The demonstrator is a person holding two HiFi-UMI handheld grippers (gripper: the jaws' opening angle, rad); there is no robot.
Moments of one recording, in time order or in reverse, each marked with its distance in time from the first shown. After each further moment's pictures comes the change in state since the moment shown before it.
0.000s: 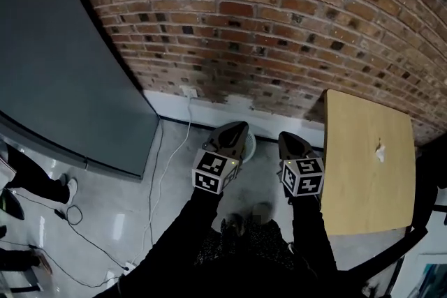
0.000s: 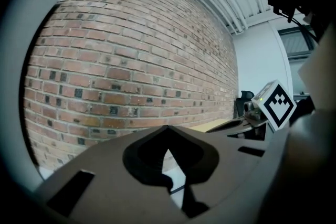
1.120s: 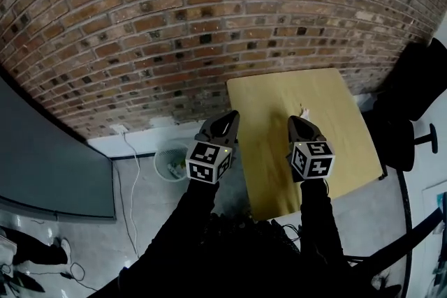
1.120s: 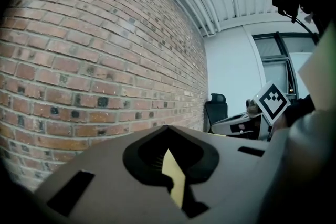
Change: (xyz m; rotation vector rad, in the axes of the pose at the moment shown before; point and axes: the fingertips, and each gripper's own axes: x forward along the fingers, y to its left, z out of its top) left arm 0.158 -0.272 0.056 0.078 -0.036 -0.313; right arm -0.239 -0.284 -0.011 0.120 -0.109 -0.414
